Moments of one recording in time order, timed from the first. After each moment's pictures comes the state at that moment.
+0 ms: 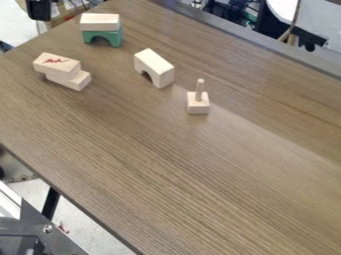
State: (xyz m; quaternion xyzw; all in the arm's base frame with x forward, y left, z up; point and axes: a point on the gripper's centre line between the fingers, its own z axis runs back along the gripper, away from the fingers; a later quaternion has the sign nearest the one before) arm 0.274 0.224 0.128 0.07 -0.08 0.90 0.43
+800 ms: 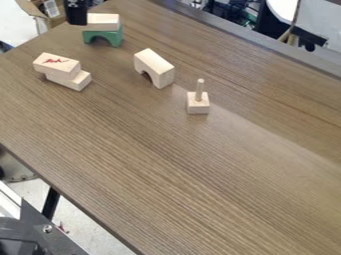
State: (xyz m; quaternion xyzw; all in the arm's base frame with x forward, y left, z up) arm 0.317 0.199 0.113 0.02 -0.07 0.90 0.43
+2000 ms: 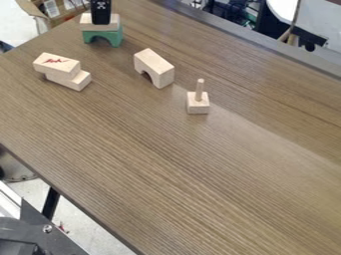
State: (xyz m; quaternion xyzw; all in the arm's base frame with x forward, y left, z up) arm 0.365 0.221 0.085 0.02 -0.07 0.93 0.36
